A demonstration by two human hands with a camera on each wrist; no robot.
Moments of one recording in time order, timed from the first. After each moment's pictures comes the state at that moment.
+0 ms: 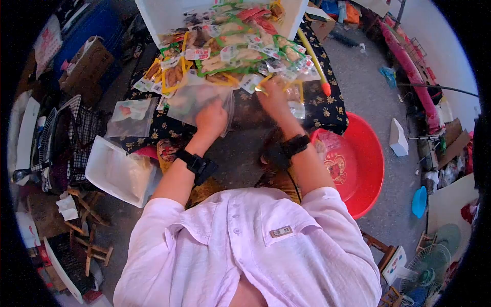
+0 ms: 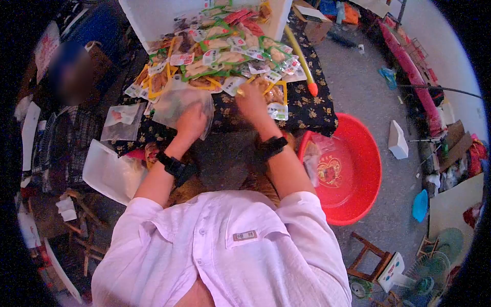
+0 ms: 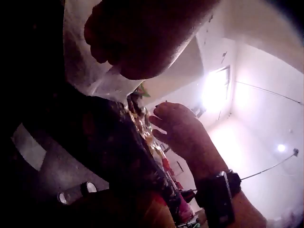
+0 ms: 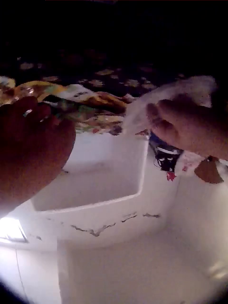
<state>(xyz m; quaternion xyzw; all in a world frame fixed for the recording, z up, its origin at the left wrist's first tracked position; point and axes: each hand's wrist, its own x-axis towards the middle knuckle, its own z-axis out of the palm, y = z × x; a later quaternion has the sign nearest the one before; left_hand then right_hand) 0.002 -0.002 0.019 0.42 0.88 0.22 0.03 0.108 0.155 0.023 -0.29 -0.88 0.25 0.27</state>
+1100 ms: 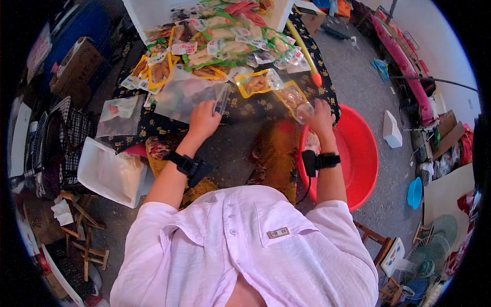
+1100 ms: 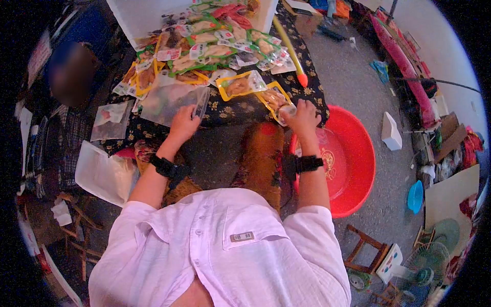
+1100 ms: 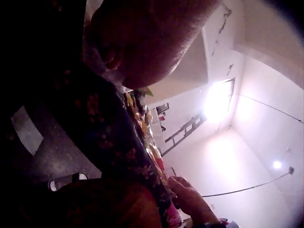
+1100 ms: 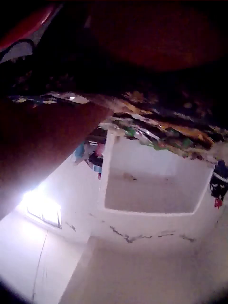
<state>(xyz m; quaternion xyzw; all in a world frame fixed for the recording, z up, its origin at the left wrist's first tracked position) 0.010 -0.008 -0.003 0.46 0.83 0.30 0.05 0.260 0.197 0.008 -0.50 -0.85 0.07 0.13</state>
